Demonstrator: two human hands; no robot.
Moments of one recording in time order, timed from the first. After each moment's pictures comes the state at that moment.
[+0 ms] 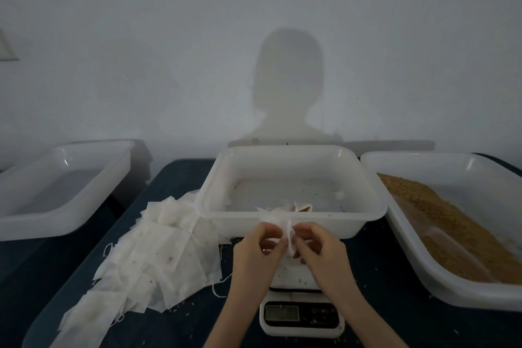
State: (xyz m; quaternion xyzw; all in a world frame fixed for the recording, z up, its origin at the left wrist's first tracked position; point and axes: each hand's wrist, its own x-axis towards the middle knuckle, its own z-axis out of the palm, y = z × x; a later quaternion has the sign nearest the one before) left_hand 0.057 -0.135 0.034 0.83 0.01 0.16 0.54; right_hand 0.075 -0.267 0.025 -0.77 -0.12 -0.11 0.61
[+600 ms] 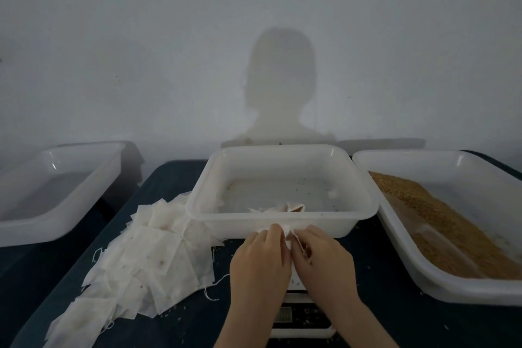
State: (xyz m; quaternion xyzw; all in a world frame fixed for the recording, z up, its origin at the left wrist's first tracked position) left_hand 0.043 -0.161 0.049 0.93 -0.05 0.33 0.17; right_hand 0.064 -0.271 0.030 -0.91 -0.13 -0.24 0.31
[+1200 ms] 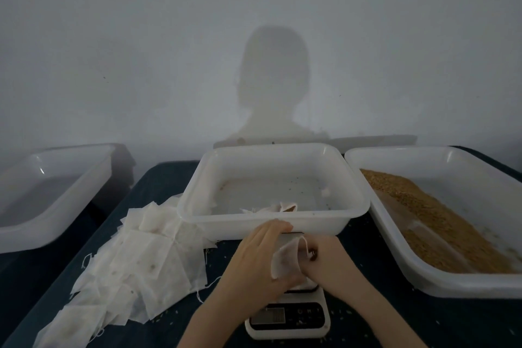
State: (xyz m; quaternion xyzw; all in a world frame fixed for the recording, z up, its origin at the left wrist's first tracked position) left_hand 0.055 -0.141 0.044 0.92 -0.22 0.11 0.31; right_hand 0.085 -0.302 0.027 -0.90 -0.15 0.01 0.41
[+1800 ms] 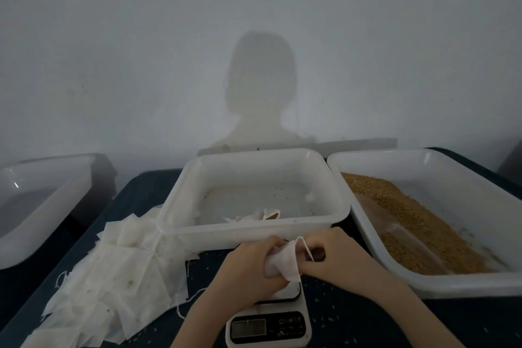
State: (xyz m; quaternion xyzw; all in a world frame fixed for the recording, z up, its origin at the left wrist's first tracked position) left_hand 0.081 -0.159 0.040 0.93 -0.22 0.03 0.31; right_hand 0.081 -0.353 0.069 -0.88 -0.27 0.03 0.38
